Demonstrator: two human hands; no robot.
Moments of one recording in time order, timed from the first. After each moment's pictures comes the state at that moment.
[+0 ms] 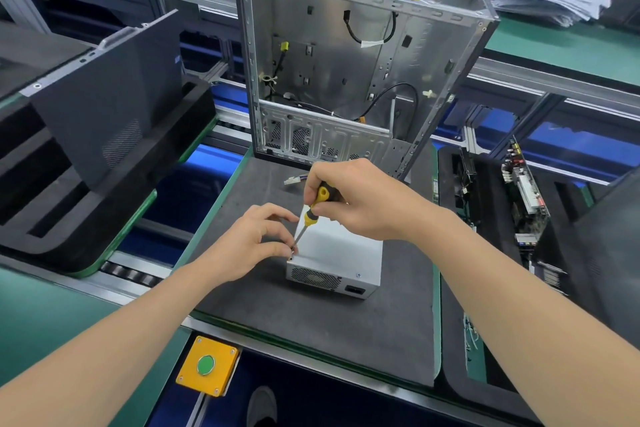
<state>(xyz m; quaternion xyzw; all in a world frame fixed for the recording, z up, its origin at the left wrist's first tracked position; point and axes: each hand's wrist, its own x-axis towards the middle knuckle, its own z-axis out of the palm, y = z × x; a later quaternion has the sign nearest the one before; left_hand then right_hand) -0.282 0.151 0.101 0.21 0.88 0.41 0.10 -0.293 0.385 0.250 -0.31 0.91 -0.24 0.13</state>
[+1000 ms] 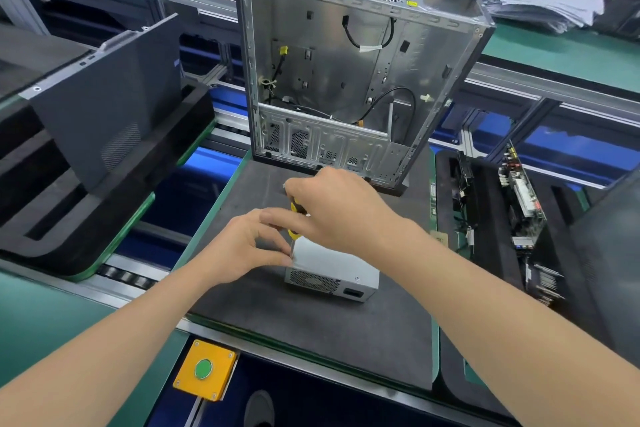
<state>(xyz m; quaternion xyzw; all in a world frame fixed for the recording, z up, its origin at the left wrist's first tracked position) -0.278 0.148 0.108 0.20 0.85 0.48 0.10 -0.281 0.347 0.242 -0.31 0.95 -0.03 -0.01</state>
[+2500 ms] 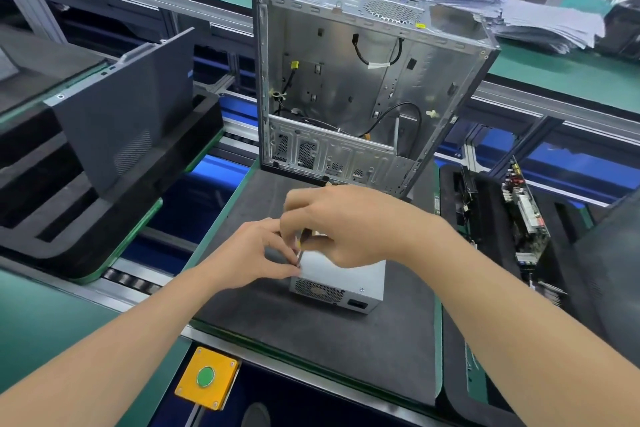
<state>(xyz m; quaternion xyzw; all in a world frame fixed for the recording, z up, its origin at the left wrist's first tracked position) -0.275 0.150 0.122 0.24 0.86 0.44 0.08 -0.281 0.355 0.269 -0.48 0.87 -0.01 0.09</state>
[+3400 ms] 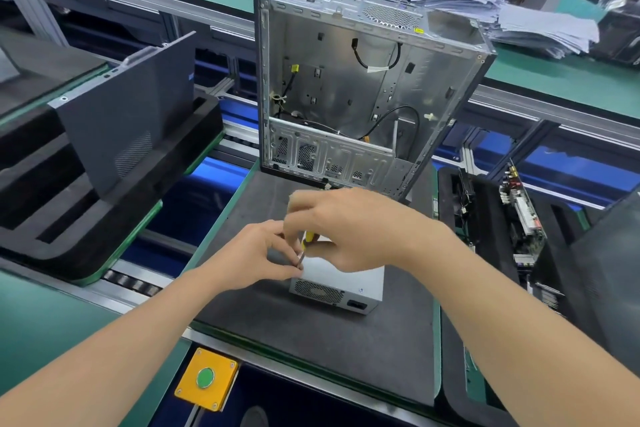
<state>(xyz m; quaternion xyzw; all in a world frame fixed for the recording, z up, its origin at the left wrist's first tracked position) -0.274 0.151 0.121 0.25 0.86 0.45 0.08 -0.273 0.357 0.270 -0.45 0.89 0.01 0.08</state>
